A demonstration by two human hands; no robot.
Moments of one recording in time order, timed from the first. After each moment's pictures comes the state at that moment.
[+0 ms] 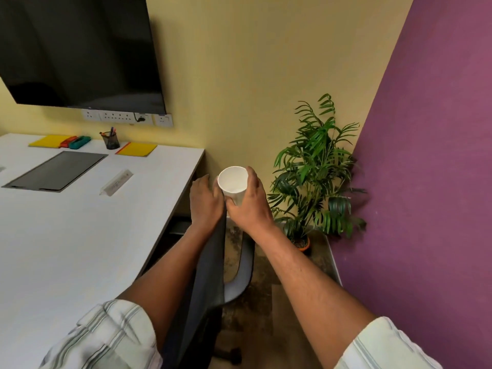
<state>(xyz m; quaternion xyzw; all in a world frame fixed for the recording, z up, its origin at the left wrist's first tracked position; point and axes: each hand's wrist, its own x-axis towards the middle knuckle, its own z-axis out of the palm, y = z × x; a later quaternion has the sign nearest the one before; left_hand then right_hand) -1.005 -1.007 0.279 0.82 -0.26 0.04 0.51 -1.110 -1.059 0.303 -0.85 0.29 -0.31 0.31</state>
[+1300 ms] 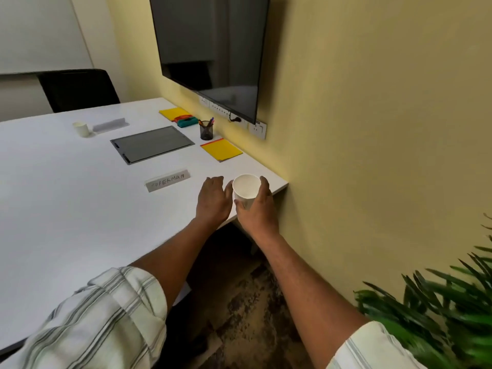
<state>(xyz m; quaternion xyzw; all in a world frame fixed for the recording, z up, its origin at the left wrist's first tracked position) -0.660 -1.295 0.232 0.93 -0.02 0.13 0.34 -0.698 -1.407 0.235 -0.91 0.03 -0.15 0.39</state>
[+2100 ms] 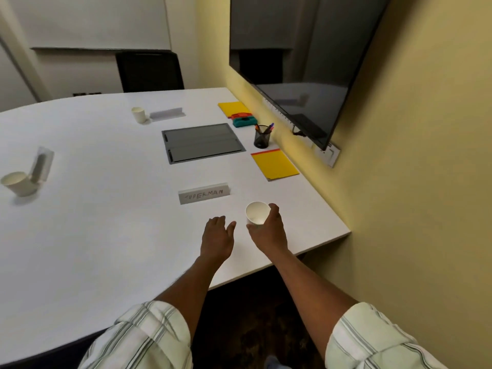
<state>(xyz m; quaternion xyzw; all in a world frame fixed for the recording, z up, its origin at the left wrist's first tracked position) -0.493 -1.231 0.120 0.91 0.19 0.05 0.36 -0.450 -1.360 0.148 -0.92 -0.03 0.02 0.40</state>
